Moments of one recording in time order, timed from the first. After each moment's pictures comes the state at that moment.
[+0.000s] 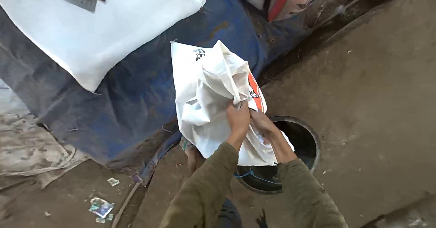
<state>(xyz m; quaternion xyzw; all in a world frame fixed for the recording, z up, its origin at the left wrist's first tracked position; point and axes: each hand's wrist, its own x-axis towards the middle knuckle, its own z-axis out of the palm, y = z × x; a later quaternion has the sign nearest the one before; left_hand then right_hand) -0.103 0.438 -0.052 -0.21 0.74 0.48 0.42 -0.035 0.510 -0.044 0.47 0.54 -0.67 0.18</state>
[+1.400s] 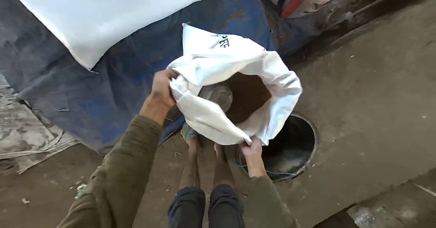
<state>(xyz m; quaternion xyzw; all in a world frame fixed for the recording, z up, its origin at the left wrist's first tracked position) -0.292 0.245 -0.045 -0.29 0.59 0.64 0.41 0.027 0.339 -0.096 0.78 0.09 -0.57 -0.23</state>
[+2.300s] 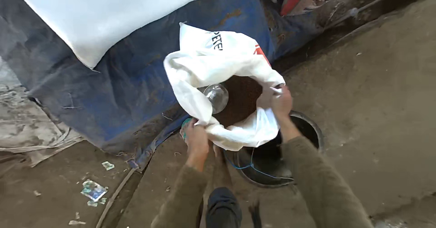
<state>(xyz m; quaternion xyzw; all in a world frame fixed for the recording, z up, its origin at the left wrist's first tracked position) -0.094 0.255 -0.057 -0.34 0.71 0.53 0.31 -0.005 0.534 -0.121 0.54 0.80 -0.22 0.14</state>
